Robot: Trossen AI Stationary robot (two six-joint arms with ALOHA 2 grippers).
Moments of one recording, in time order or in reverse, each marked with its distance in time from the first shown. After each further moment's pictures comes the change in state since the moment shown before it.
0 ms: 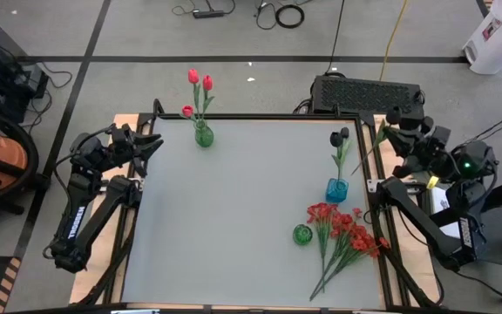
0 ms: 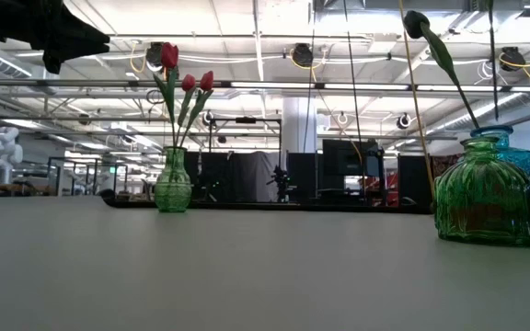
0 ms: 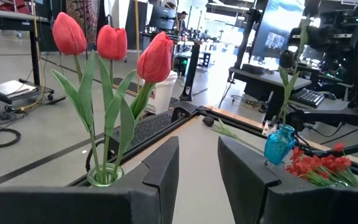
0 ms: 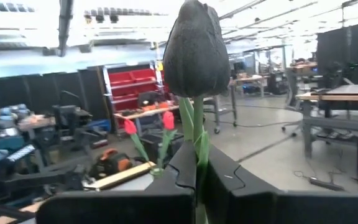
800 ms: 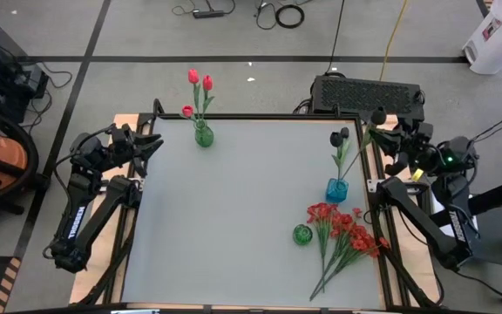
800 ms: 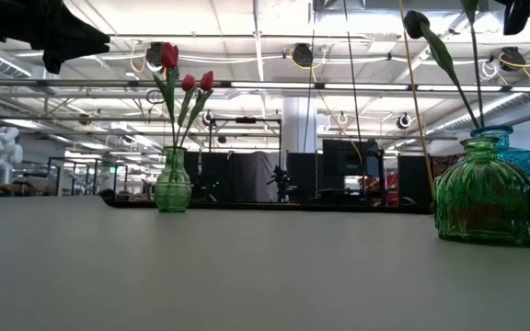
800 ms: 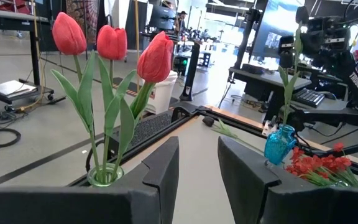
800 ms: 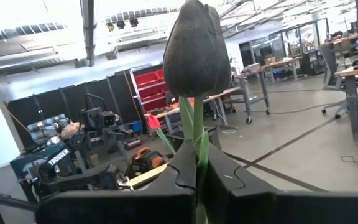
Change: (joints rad) left arm 0.000 0.000 0.000 0.000 0.000 0.000; right arm 0.000 0.001 -0.158 0.171 -0.104 0.158
